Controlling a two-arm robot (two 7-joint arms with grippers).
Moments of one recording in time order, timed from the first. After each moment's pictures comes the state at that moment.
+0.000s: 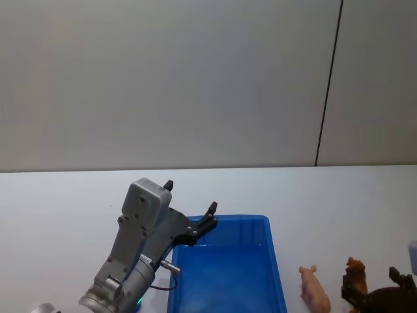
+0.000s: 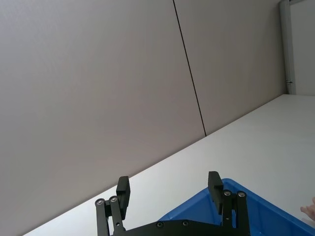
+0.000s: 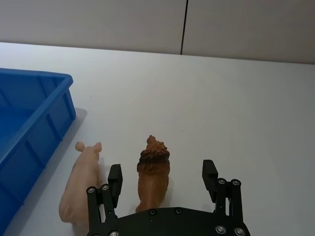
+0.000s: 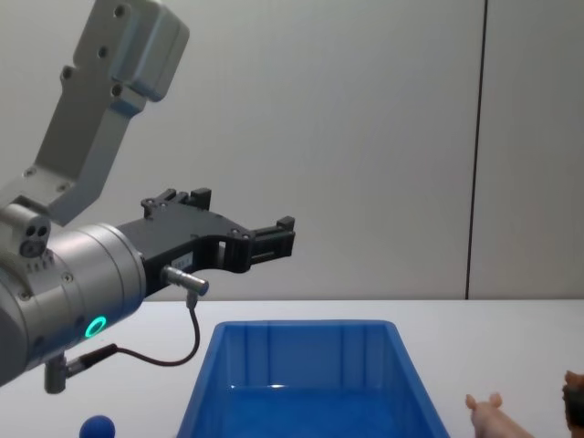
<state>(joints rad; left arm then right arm) -0.24 0.38 0.45 -1.63 -0.20 0.01 -0.01 -0.10 0.31 -0.22 -1.75 0.27 0.28 -0.13</state>
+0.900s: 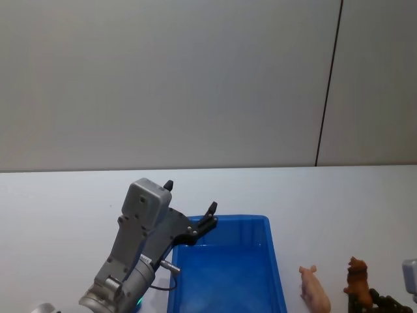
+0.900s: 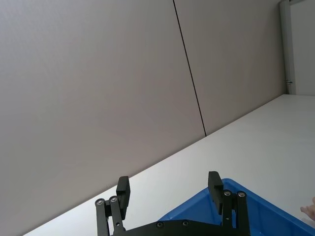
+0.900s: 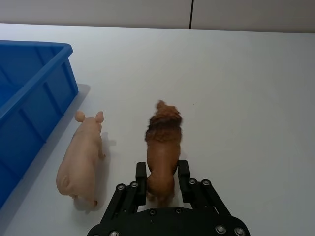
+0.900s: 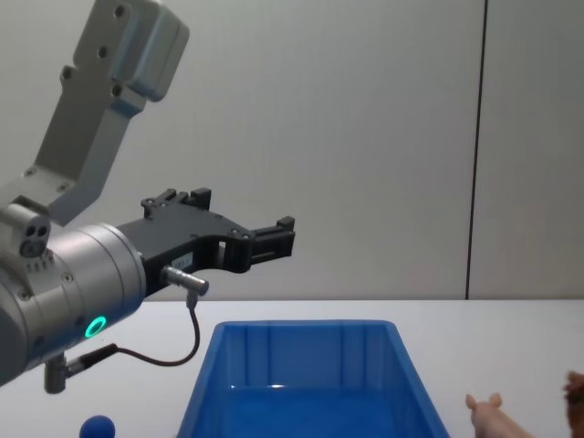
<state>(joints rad) -0.24 0.38 0.45 -1.63 -0.20 0.01 -0.01 -0.11 0.29 -0.22 -1.67 0.29 0.24 -0.08</state>
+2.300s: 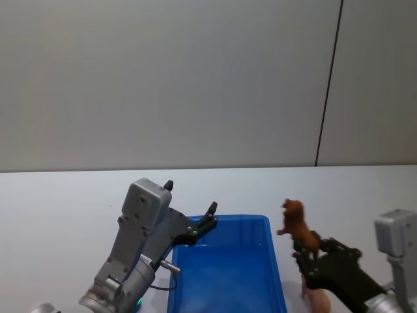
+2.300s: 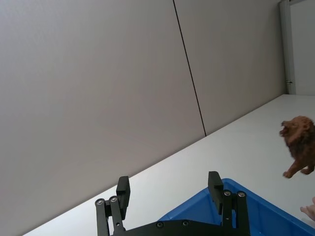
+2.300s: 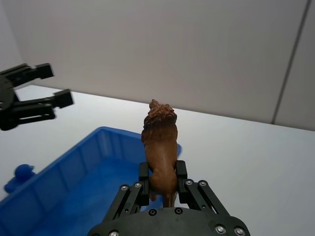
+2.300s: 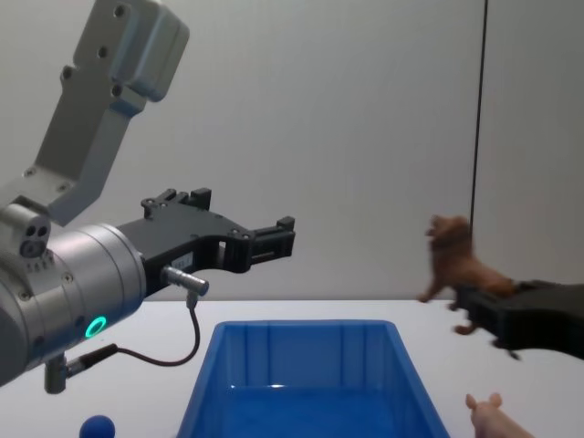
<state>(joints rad) -0.24 0.38 0.45 -1.63 -0.20 0.01 -0.01 -0.03 0.24 -0.25 -1.76 0.24 0.14 0.18</state>
